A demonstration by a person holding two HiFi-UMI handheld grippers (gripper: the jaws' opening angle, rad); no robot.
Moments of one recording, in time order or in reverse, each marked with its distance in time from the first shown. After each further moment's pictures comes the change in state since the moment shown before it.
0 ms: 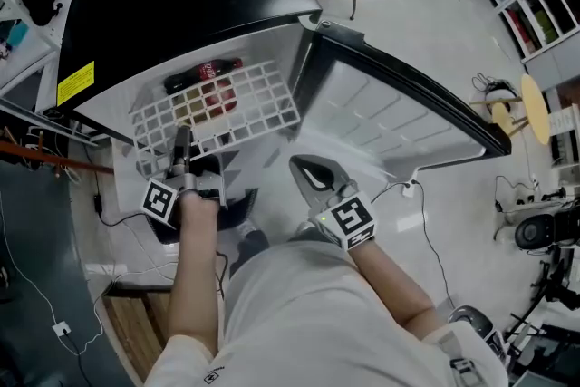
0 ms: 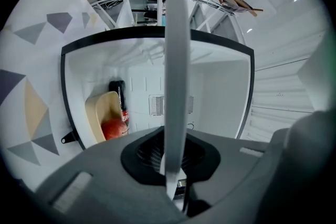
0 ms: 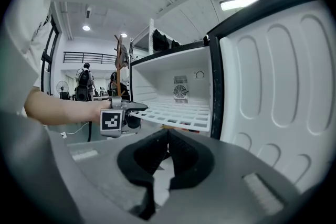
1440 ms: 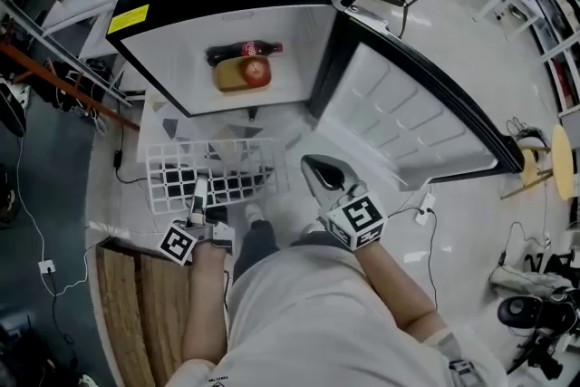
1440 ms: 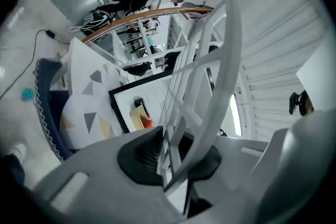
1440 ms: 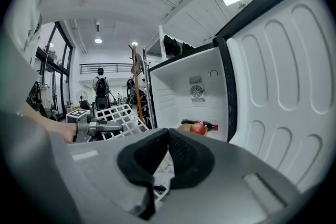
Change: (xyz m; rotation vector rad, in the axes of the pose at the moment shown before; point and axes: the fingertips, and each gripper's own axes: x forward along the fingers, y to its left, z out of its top) left arm -0.202 0.011 -0.030 0.288 -0.046 0.098; right arm -0.038 0.033 -0.015 0.034 -0.033 0.198
